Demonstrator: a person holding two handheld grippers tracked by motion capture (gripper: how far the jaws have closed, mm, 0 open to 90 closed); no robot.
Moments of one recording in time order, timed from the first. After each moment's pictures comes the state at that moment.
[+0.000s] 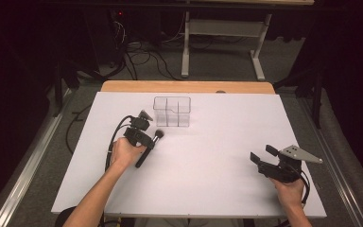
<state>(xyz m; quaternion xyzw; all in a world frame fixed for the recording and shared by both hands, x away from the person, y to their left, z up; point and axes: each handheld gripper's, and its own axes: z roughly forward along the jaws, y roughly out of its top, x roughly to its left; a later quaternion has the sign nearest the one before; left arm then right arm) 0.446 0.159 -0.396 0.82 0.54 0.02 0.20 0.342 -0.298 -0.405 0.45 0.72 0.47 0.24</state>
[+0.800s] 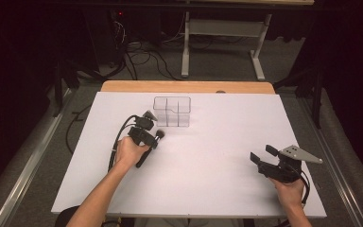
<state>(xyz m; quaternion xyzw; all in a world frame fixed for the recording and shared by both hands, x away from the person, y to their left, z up) 0.453 0.147 -0.402 0.83 0.53 0.03 0.19 0.342 -0.298 -0.404 0.45 0.72 0.47 0.24</state>
